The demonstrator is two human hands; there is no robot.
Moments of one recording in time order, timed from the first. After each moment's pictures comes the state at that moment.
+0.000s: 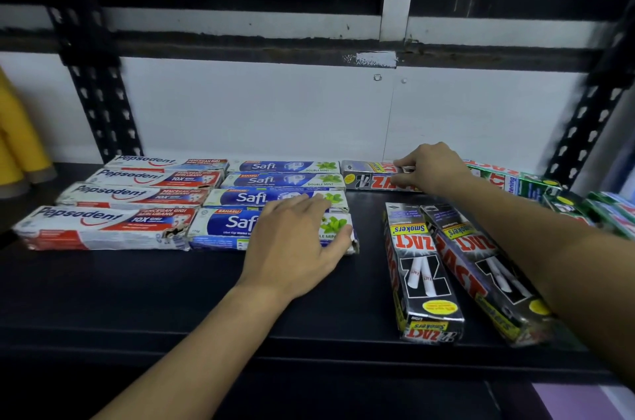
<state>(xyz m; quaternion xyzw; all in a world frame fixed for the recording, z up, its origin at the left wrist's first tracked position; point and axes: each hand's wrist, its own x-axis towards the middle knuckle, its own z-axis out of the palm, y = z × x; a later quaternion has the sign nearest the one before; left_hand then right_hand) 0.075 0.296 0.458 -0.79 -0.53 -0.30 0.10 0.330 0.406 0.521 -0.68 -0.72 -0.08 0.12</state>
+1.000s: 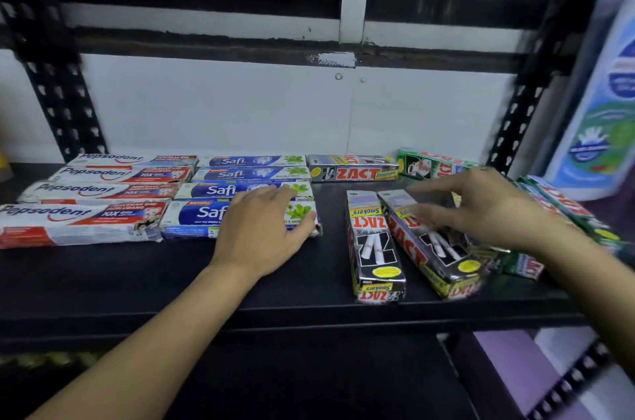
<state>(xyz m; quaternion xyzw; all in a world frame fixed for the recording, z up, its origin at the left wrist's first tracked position) 0.074 0.293 0.462 -0.79 -0.52 -0.30 0.10 0.370 0.225 0.537 -0.65 -0.74 0.01 0.18</state>
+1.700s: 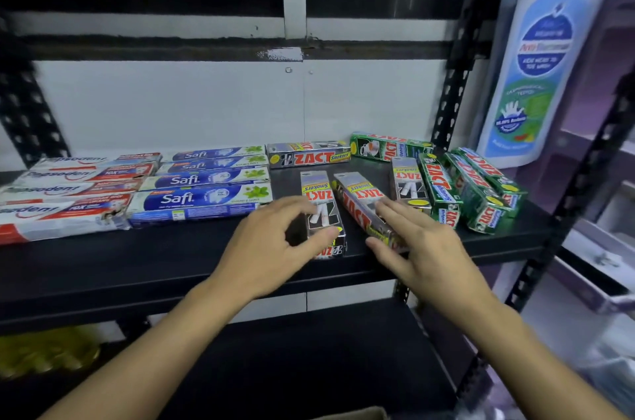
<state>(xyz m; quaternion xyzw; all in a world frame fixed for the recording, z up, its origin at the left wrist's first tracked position) 0.121 0.205 0.464 -0.84 -0.40 -0.35 -0.10 0.354 0.135 0.444 -0.58 -0.72 -0.13 0.34</state>
